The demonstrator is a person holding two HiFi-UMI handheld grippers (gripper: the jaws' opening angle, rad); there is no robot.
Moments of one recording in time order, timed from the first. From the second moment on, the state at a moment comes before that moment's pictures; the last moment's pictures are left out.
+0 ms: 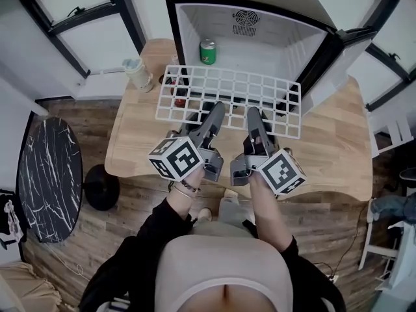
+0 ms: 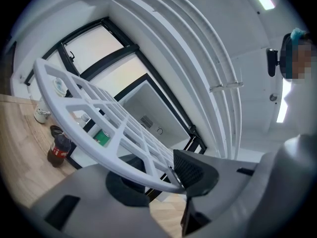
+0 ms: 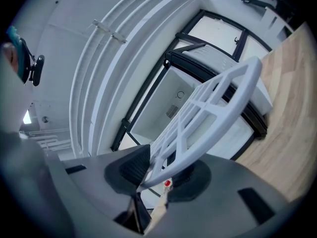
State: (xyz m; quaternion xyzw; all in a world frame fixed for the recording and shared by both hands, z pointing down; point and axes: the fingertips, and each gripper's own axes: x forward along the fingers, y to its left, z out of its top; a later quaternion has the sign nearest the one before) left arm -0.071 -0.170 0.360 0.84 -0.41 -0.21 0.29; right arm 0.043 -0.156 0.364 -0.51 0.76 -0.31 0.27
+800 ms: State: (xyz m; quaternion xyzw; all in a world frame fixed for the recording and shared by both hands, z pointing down) left arm -0.107 -0.113 0.358 0.85 -0.40 -0.21 0.29; right arm 0.007 -0.099 0.364 -0.51 0.75 -0.31 0.28
